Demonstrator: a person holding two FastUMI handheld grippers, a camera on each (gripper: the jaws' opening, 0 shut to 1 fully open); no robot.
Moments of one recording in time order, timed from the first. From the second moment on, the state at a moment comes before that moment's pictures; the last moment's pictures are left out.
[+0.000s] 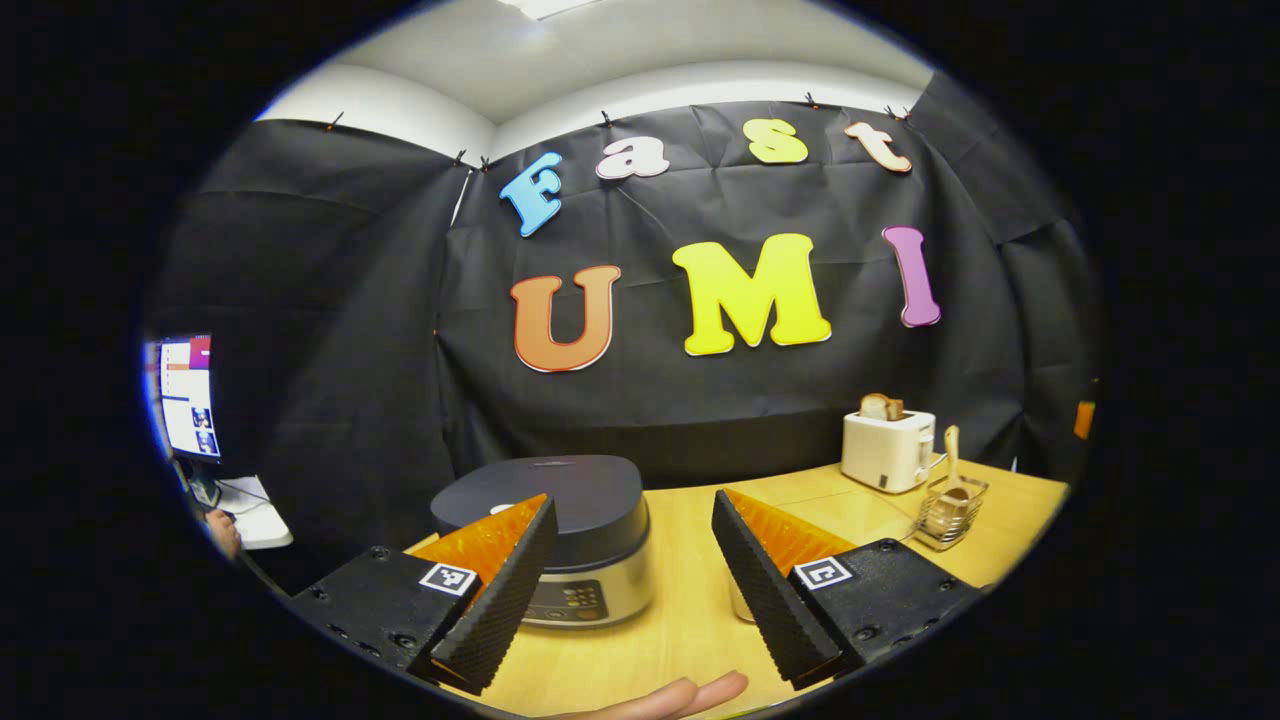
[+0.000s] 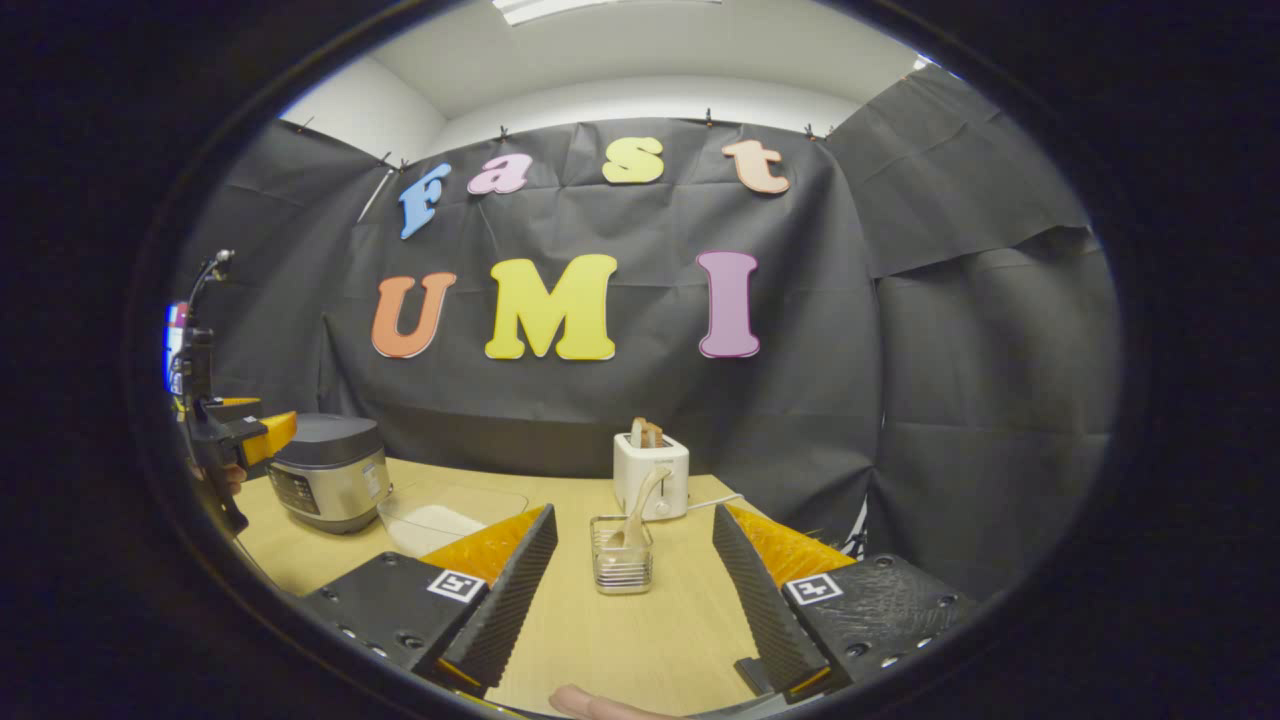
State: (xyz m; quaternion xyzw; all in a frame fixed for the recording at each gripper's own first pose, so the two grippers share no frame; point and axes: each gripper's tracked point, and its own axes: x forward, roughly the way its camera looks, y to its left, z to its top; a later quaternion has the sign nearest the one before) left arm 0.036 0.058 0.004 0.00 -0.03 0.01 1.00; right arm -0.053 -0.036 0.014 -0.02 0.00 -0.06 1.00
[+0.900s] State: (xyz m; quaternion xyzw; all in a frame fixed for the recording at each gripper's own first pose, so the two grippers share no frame) left arm -0.014 0.025 -0.015 0.00 0.01 0.01 1.00; right arm -0.037 -0.036 0.010 -0.02 -0.01 -0.06 1.00
